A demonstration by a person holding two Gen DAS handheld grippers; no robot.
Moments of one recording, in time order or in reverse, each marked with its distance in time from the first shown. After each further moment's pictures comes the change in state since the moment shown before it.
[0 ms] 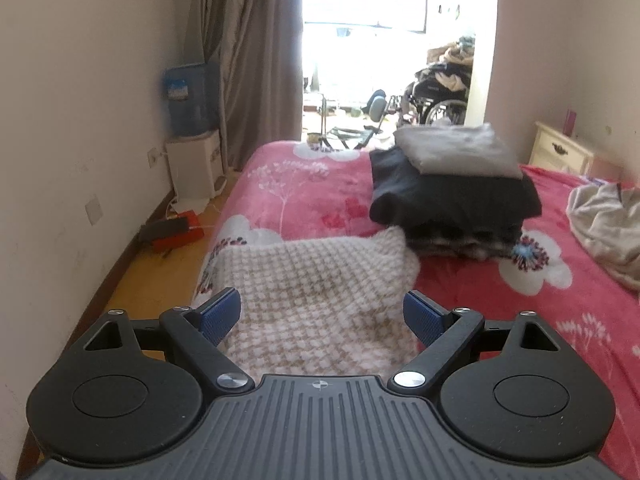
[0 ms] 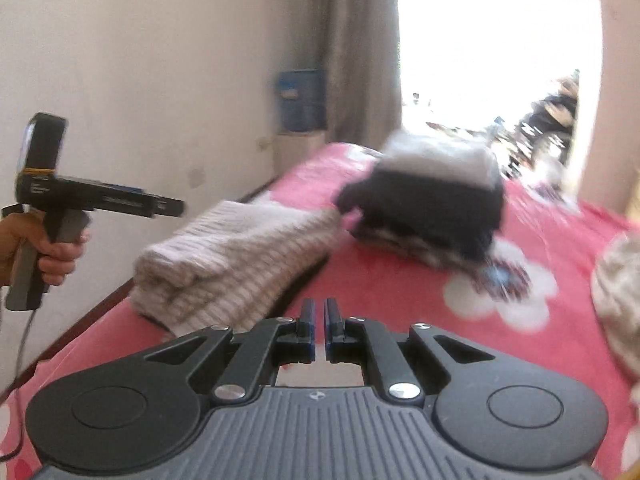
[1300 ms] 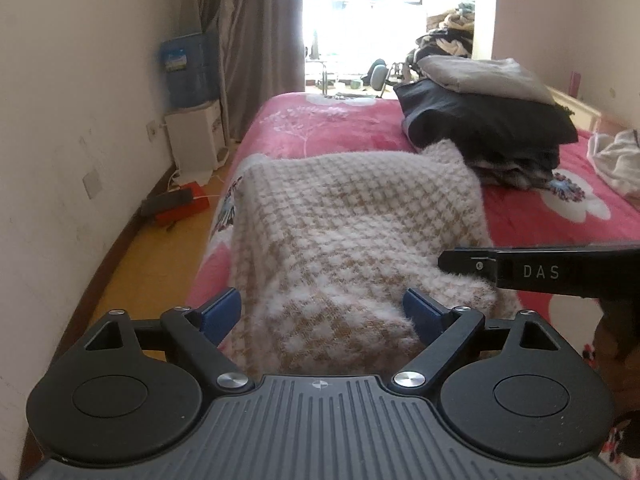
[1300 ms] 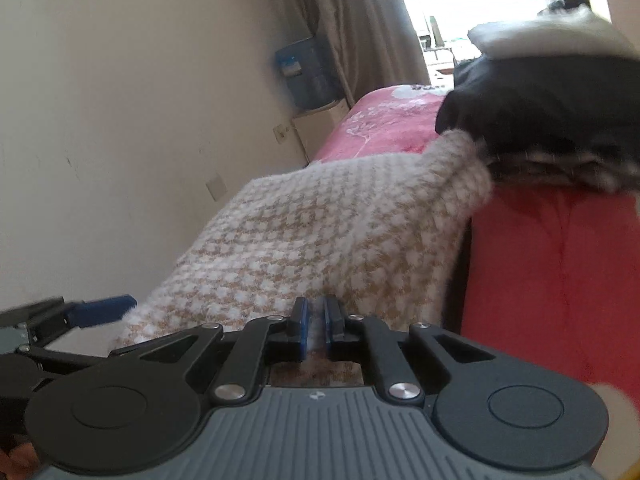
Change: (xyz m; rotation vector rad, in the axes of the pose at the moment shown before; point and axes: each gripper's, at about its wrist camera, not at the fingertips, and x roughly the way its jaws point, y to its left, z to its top) left arm 0.057 0.051 -0.079 0.046 0.056 0.013; right arm 0.252 0.061 -0.022 0.357 0.022 0.123
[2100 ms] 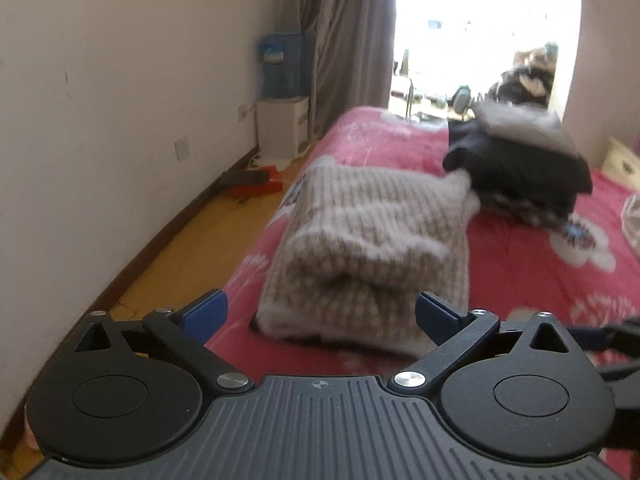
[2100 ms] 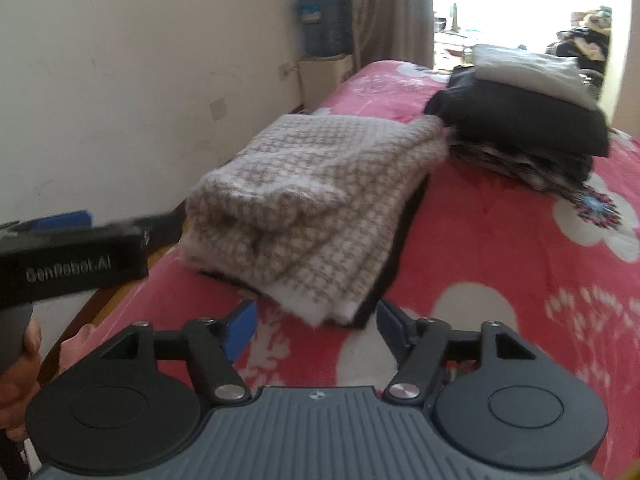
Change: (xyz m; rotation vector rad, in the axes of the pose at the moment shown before) left arm -0.122 -0.051 -0.019 -0.197 0.027 0.227; right arm -0.140 0.061 -0.037 -0.230 0.176 -0.172
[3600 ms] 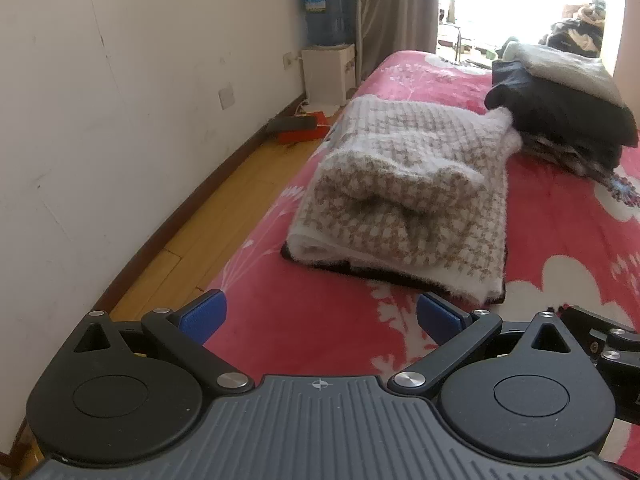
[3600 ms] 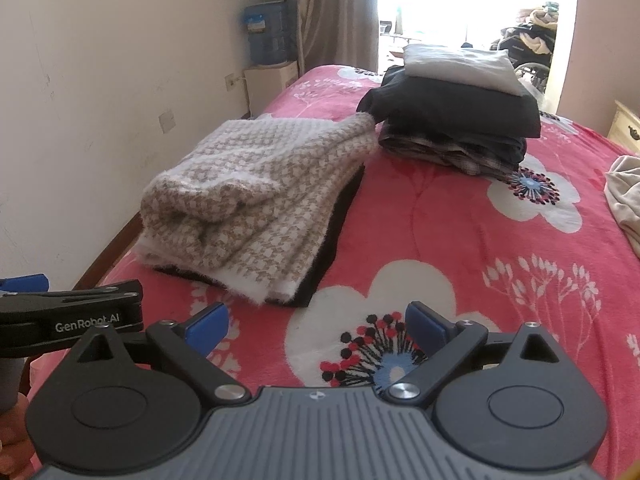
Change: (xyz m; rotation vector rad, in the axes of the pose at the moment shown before) left arm 0.003 -0.017 -0.025 -0.034 0.160 0.158; right arm -0.026 -0.014 -0.017 0.061 -0.019 -0.135
